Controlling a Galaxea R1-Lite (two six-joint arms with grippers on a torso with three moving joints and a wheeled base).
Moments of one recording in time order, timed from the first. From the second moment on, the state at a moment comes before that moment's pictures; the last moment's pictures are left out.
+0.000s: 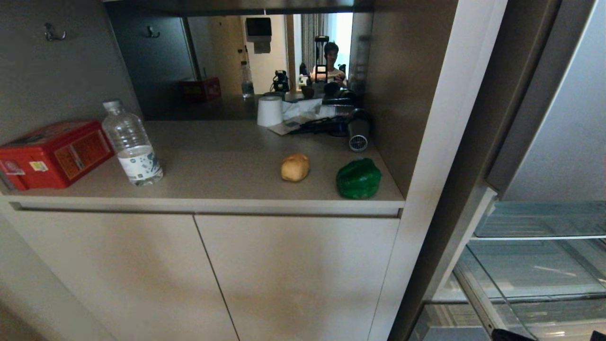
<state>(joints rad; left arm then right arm) -0.01 0.00 0.00 0.00 0.00 0.00 0.70 0.92 0.00 -0.69 -0.10 0.09</state>
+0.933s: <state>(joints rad) -0.01 0.00 0.00 0.00 0.00 0.00 0.54 0.91 0.00 -0.69 -0.09 0.13</state>
